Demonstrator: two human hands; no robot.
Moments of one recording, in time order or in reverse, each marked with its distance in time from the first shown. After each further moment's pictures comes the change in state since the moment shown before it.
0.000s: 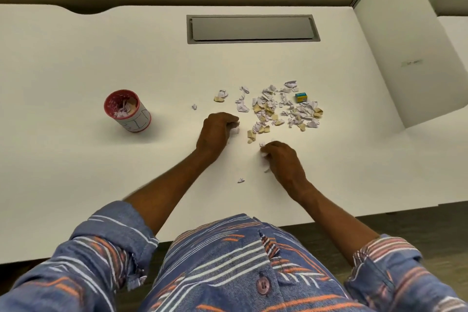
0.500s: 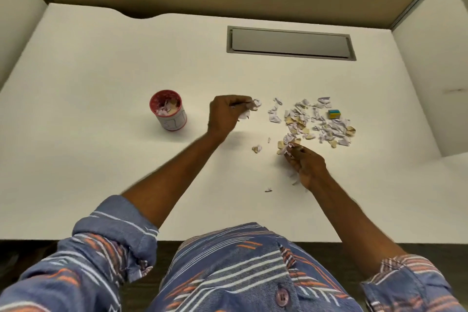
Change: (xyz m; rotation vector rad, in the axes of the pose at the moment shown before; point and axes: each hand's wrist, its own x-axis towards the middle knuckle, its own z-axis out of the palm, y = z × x) left_hand 0.019 0.025 -0.093 -0.530 0.102 -0.210; right_hand 0.031 -0.050 0.009 1.131 0.114 0.566
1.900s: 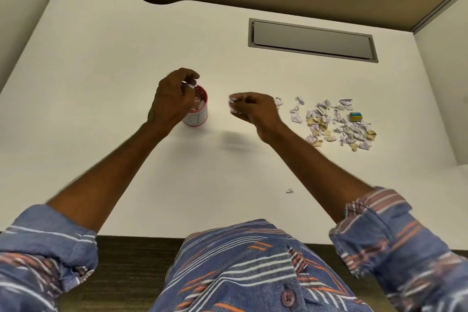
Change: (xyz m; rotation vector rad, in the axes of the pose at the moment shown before) left_hand 0.016 -0.011 -0.182 0.547 0.184 0.272; right_hand -0.029 -0.002 0.218 -0.392 -0.412 -0.222
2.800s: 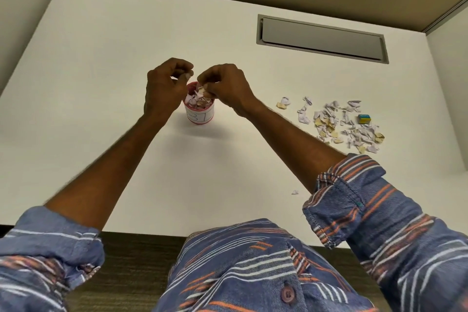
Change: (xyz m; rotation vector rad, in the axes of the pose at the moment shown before) left_hand 0.011 -0.012 -0.019 -0.105 0.116 -0.083; right_hand 0.035 -0.036 0.079 -0.622 -0.129 -0.242
